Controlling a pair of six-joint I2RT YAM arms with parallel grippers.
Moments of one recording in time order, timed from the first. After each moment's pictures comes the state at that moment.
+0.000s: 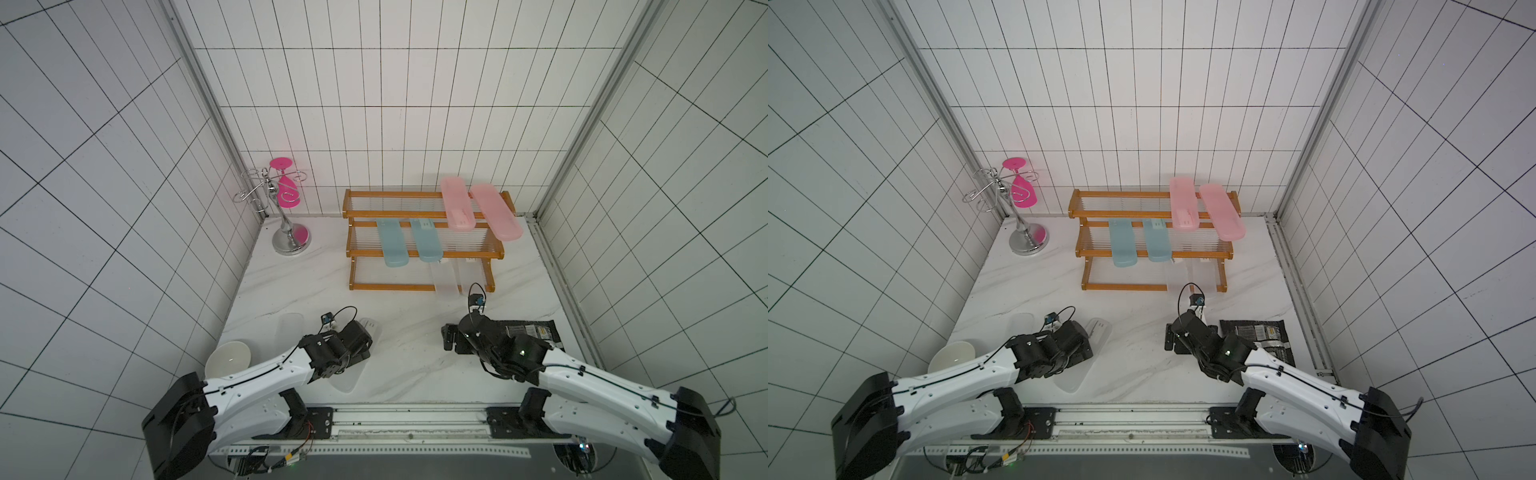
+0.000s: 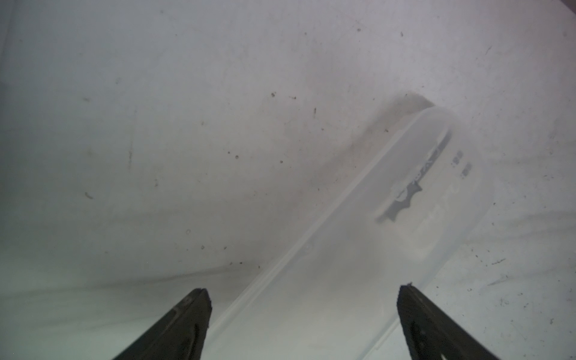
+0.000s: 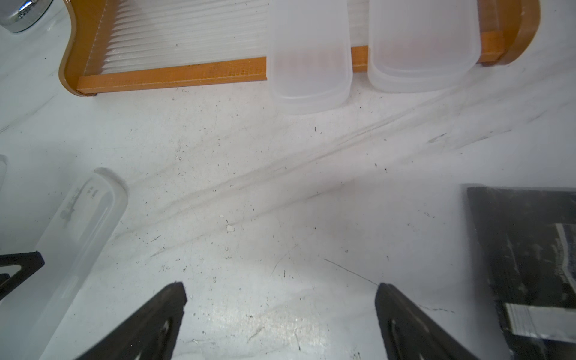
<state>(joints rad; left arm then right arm) -0.89 1.07 0.50 -0.67 -0.26 -1.25 1.04 0.91 0.55 -0.55 0.36 0.80</state>
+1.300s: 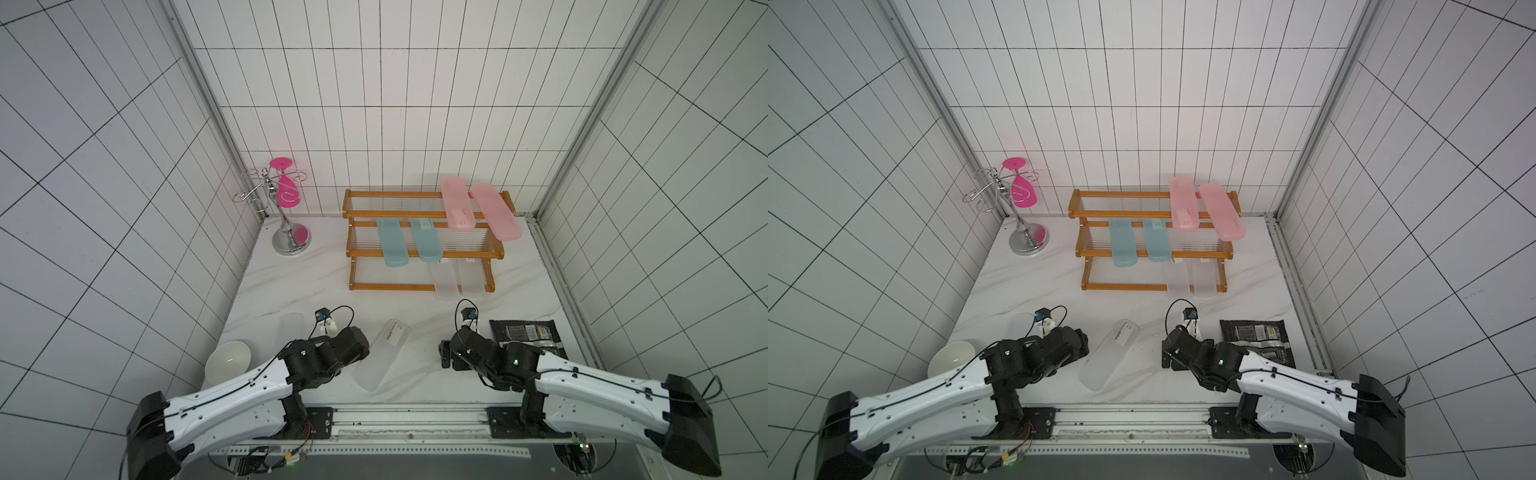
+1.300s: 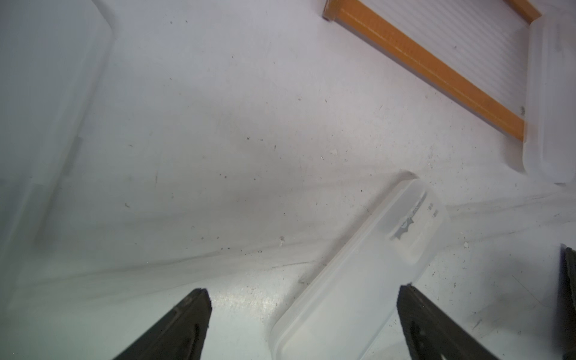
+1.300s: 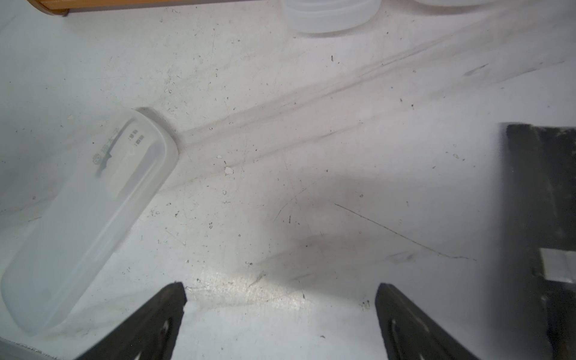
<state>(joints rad) -1.02 0.92 0.59 -0.81 -0.38 -1.31 1.19 0.95 0.55 -0.63 0.38 0.93</state>
